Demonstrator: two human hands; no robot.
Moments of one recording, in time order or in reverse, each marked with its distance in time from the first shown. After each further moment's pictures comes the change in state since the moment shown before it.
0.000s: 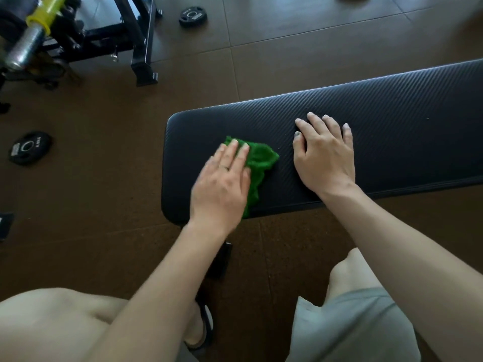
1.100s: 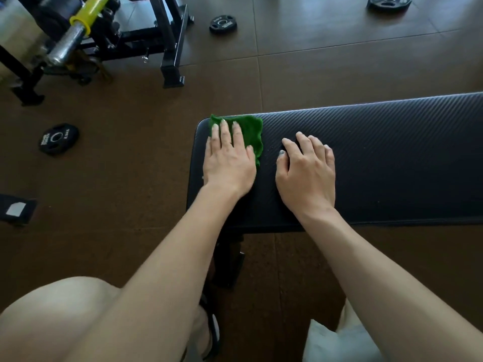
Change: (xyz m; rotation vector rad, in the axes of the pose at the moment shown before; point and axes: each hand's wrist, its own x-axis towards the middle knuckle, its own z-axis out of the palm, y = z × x) left_hand 0.071 -0.034 -0.012 -0.003 -0.120 -0.330; right_hand -0.012 -0.081 0.027 0.063 0.010 -0.046
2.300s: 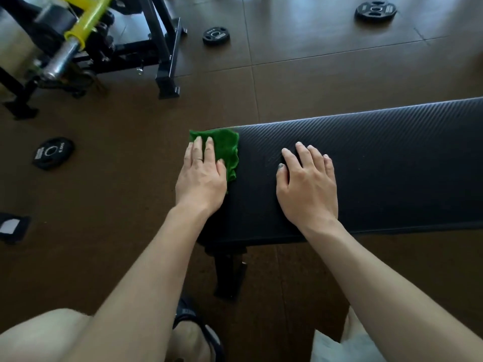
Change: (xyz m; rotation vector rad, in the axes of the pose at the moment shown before) left_hand -0.007 -0.050 -0.013 -0.133 -0.015 -0.048; right_hand -0.004 -0.003 -0.005 -0.083 -0.047 -0.005
